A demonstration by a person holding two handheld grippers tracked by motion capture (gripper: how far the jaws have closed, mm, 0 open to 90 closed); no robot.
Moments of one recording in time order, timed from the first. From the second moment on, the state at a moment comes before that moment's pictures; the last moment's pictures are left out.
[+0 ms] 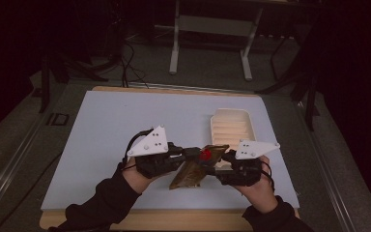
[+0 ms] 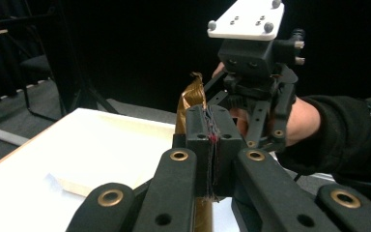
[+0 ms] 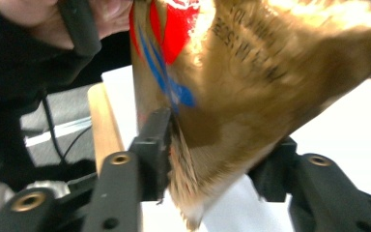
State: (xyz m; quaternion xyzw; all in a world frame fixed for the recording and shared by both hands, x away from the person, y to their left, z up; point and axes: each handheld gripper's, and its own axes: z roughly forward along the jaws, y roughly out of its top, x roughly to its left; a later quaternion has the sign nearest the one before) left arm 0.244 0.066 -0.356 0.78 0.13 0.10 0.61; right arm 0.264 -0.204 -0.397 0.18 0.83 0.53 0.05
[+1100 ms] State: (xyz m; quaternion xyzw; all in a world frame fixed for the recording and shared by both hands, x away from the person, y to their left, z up) left arm 0.254 0.103 -0.383 0.76 0.21 0.11 0.61; right arm 0.290 -0.225 -0.369 0.12 0.84 0.52 0.07
